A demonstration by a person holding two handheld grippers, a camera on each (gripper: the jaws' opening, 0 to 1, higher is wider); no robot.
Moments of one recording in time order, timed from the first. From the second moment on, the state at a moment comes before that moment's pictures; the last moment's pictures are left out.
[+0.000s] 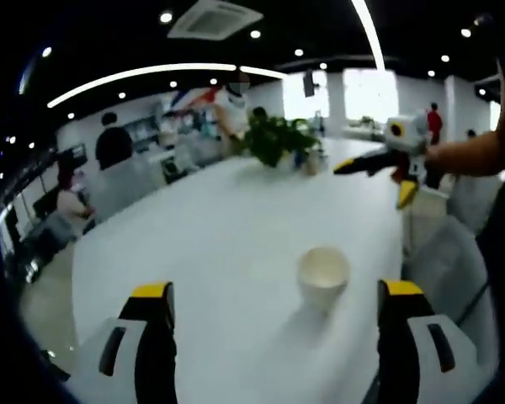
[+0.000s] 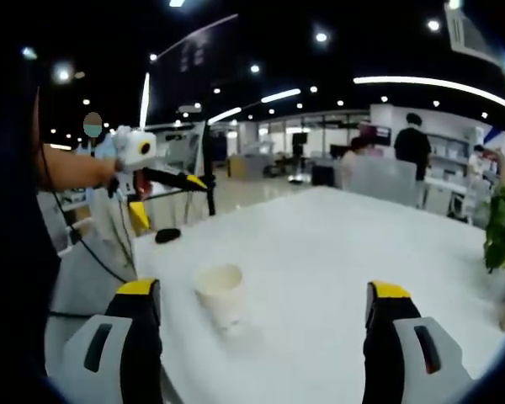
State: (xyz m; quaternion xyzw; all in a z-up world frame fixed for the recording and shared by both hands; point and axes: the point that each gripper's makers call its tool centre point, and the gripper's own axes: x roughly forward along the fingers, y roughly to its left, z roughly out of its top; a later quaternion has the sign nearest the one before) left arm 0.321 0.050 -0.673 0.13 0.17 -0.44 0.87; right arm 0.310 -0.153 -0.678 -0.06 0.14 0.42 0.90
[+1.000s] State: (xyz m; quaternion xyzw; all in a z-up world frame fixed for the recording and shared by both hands) left arm 0.303 0.000 -0.771 0.16 0.20 -0.48 0.84; right arm 0.303 -0.120 -0.759 -0.07 0.17 0.41 0.89
